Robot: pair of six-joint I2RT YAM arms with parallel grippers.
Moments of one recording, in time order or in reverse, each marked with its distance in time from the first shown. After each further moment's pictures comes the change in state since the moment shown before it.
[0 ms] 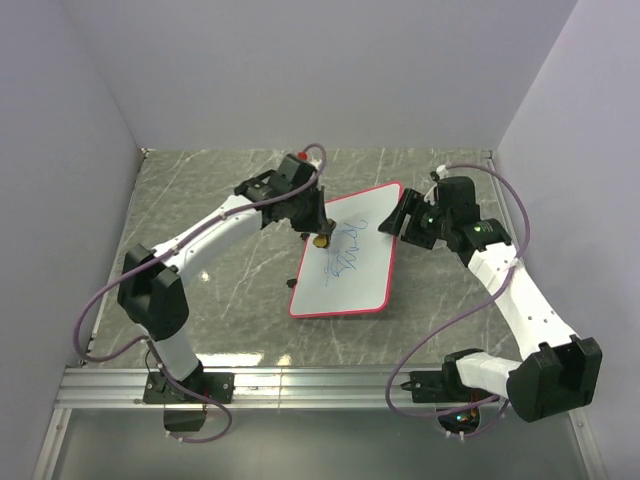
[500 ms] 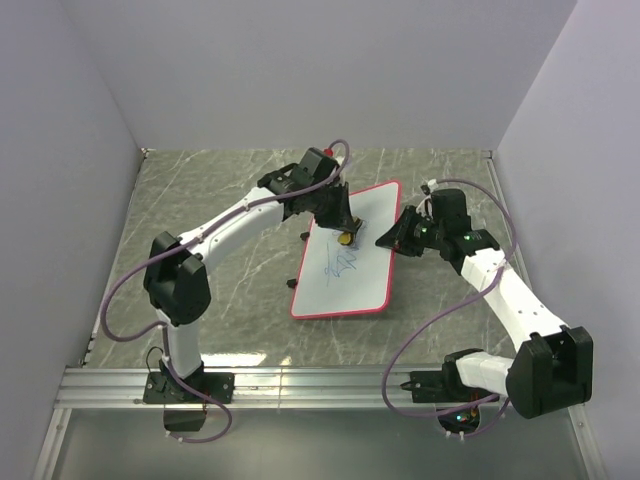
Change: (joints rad) left arm -0.060 0.148 0.162 0.012 0.121 -0.027; right arm 0.000 0.019 -0.160 0.142 -0.117 0.064
